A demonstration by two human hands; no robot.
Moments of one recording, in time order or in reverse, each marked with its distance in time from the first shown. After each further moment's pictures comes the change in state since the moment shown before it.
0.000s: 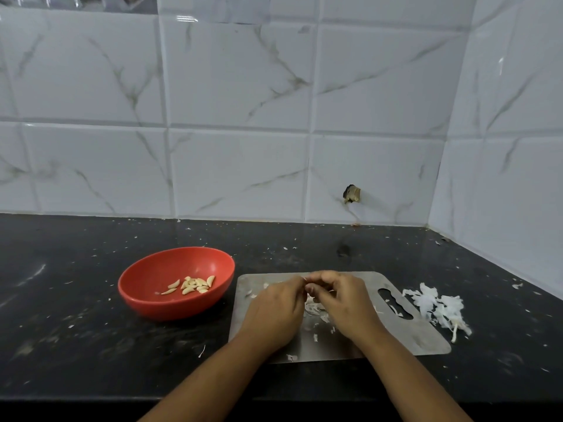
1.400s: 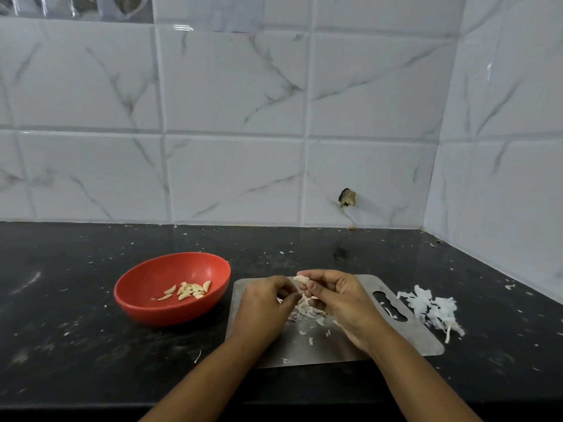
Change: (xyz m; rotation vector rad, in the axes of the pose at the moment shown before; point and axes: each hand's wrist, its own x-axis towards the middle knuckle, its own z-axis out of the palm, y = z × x) left_hand 0.004 -0.008 0.000 -0.277 0.113 -0.132; right_hand -0.002 -0.009 -0.009 0.606 -0.090 0.227
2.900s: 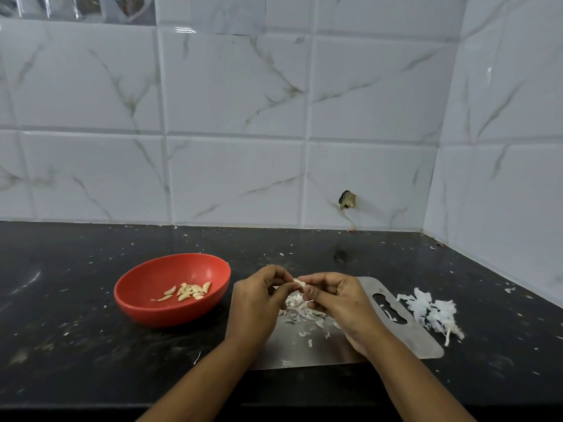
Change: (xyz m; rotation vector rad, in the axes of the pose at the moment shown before) left_hand -0.001 0.002 -0.007 -0.218 0.147 0.049; right_hand -0.001 0.000 0.001 -0.080 0.041 -0.016
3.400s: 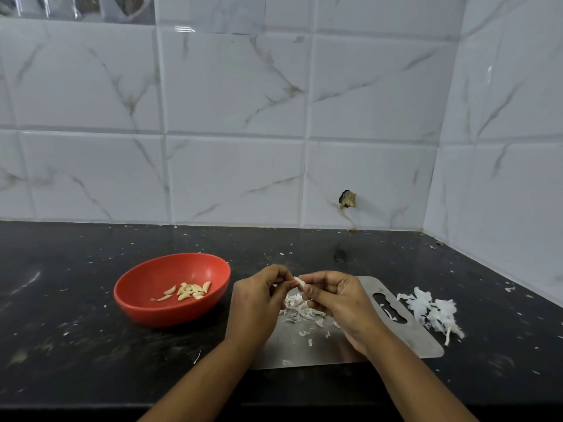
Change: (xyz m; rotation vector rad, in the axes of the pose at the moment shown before) left_hand -0.001 -0.001 -0.001 0.102 0.011 0.127; right_hand -0.001 -0.002 0.000 0.033 -0.005 0.014
